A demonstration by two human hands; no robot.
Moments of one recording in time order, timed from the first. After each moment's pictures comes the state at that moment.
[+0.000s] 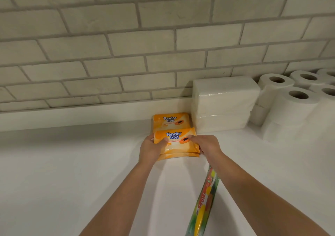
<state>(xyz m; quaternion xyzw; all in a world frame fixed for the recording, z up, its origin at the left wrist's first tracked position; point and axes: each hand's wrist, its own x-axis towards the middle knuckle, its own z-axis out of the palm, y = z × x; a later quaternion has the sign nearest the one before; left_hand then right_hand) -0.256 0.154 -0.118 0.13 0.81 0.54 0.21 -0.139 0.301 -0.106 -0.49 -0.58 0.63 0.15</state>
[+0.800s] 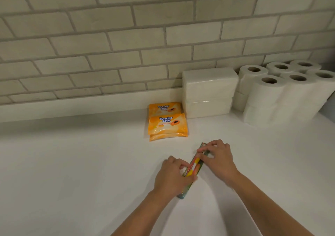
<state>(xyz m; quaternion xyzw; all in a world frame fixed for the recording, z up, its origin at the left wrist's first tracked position) -0.084 0.099 -0.135 0.37 0.86 0.29 0.20 0.008 0.265 -0.144 -0.34 -0.87 0.32 0.17</state>
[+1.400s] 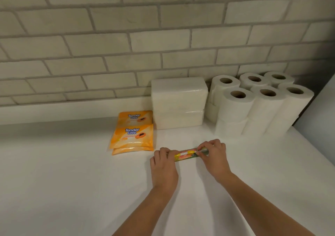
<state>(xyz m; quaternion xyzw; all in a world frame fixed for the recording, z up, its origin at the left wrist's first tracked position) -0.053 0.242 -0.158 0.37 0.90 0.21 -0.11 0.035 0.398 -0.154 -0.36 -0.86 0.29 0.23</state>
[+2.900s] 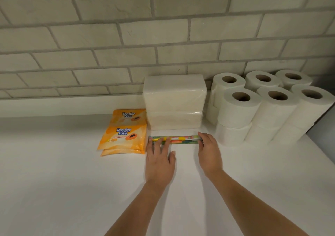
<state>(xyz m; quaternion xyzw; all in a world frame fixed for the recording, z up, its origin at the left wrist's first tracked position) -0.084 0.287 -0.185 0.33 0.91 0.20 -0.13 -0.005 0.449 -0.183 -0.34 -0.85 0.30 0.28</state>
